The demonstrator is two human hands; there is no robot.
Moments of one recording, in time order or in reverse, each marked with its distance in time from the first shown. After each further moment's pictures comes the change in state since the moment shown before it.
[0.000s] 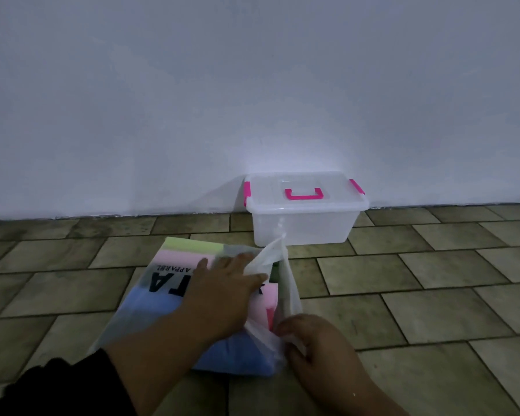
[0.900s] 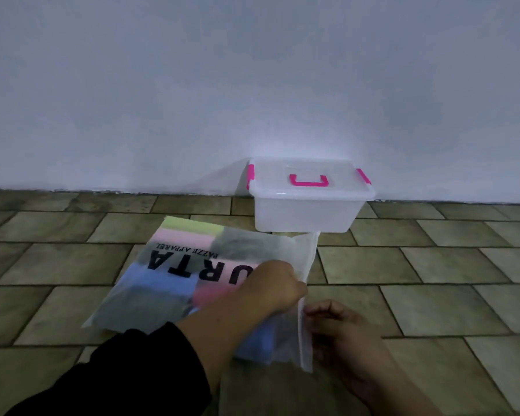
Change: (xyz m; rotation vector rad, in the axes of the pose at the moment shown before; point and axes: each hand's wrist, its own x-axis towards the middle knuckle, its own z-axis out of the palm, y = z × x) left_hand 0.035 0.073 0.004 -0.702 -0.197 -0.292; right_hand -0.005 0.019 -0.015 1.102 0.022 0.754
